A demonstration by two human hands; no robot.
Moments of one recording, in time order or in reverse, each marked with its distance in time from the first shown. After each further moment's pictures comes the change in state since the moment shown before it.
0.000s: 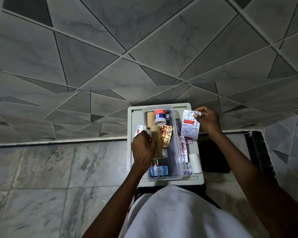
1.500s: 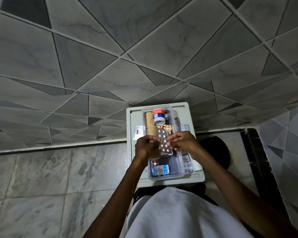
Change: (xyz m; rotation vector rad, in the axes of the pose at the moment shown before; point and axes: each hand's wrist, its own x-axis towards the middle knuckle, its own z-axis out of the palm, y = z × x) left_hand 0.014 -0.026 0.020 -0.691 -0.397 -0.337; right_hand -0.101 -0.034 0.044 0.144 -0.457 0.409
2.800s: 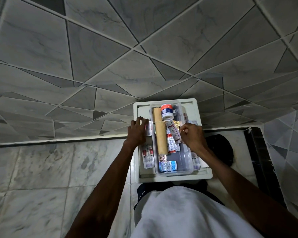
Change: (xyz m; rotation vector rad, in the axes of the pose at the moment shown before) left_hand 0.091 -0.011 -0.071 1.315 -0.050 0.457; right_hand 0.016 0.007 0.023 -0.637 0.476 -0.348
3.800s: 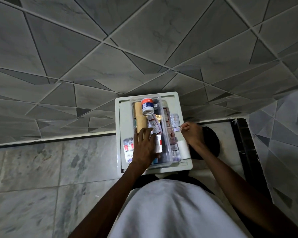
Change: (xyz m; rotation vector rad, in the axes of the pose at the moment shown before) left_hand -0.083 0.118 0.038 0.091 0.125 0.132; right_hand 0.008 0.085 -0.020 0.170 0.032 0.248
